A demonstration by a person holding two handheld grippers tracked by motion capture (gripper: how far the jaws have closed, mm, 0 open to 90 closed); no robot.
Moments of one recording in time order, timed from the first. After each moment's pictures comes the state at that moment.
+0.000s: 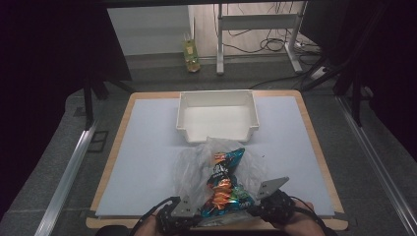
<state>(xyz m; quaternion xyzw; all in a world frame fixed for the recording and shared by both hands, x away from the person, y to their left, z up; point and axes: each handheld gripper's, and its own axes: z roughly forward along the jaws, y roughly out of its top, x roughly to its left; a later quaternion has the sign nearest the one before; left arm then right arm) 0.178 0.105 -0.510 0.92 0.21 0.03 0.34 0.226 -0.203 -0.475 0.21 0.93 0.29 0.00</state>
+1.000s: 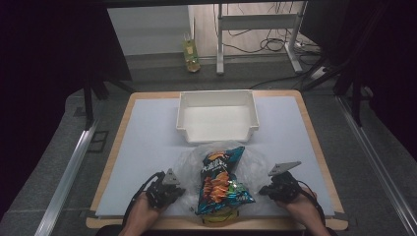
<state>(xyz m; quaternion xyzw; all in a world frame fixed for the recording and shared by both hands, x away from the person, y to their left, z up) 0.256 0.148 -0.527 0.88 0.36 0.10 0.29 0.290 -0.240 -0.515 0.33 0.88 0.32 0.02</state>
